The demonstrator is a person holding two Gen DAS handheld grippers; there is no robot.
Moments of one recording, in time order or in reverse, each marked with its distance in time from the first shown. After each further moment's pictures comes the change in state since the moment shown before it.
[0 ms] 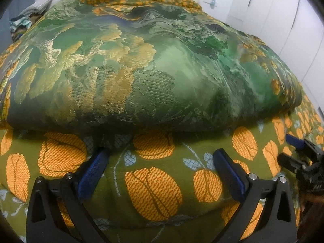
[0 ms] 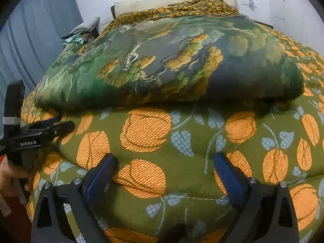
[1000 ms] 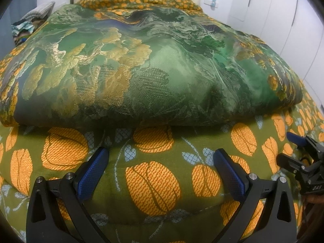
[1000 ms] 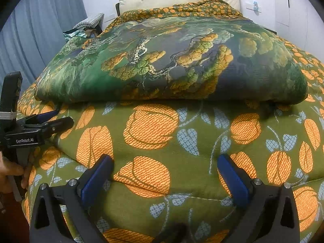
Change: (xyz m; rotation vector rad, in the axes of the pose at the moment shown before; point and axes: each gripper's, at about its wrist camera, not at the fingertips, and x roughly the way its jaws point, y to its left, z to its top) left arm -0.006 -0.010 -0.007 0.013 -0.029 0.024; right arm 0.003 0.007 -0.003 -0.038 -0.002 -0.014
